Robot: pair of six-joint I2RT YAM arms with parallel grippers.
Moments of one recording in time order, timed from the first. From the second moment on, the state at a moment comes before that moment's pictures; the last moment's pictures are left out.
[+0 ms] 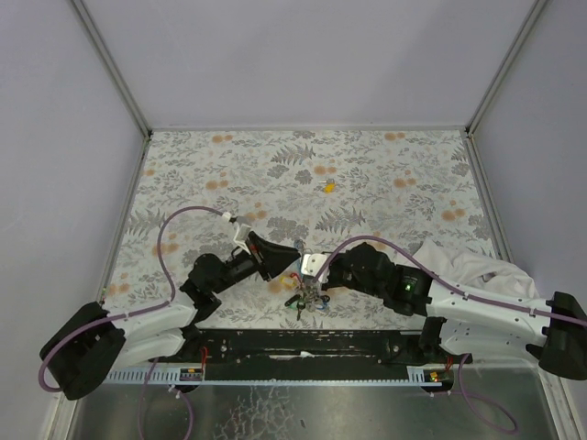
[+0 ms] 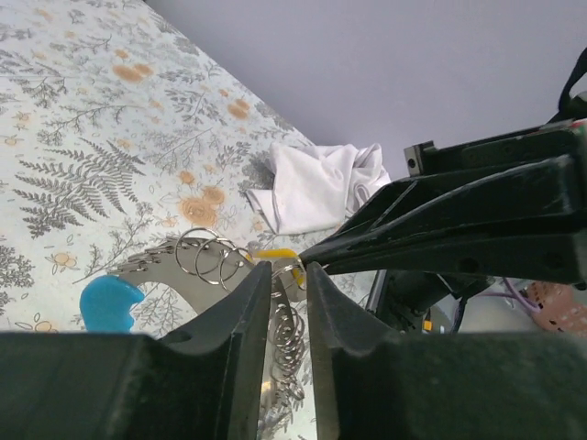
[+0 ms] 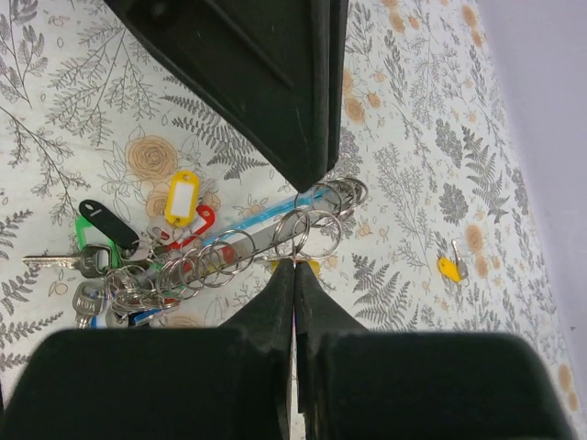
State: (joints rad) left arm -0.76 1.05 0.16 1.04 0.28 -0.64; right arm 1.14 0.99 0.63 -0.04 0.09 -0.55
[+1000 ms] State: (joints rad) left arm -0.76 0.94 0.35 0.59 0.59 -0.03; right arm 1.14 1.03 0.79 -0.30 0.03 -0.67
